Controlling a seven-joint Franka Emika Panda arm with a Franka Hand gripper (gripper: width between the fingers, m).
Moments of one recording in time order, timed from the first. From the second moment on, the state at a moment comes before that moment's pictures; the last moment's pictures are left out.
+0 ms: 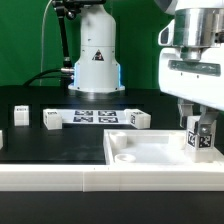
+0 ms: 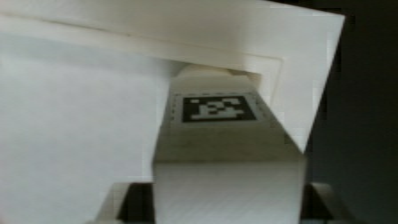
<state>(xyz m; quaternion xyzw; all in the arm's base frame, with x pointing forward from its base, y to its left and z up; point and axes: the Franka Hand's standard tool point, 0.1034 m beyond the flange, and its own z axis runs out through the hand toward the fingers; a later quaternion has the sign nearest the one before) 0.623 0.110 0.073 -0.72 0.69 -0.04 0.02</state>
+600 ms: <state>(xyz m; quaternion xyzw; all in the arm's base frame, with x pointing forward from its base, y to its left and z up) 0.623 0.110 0.073 -0.67 0.74 -0.02 0.02</state>
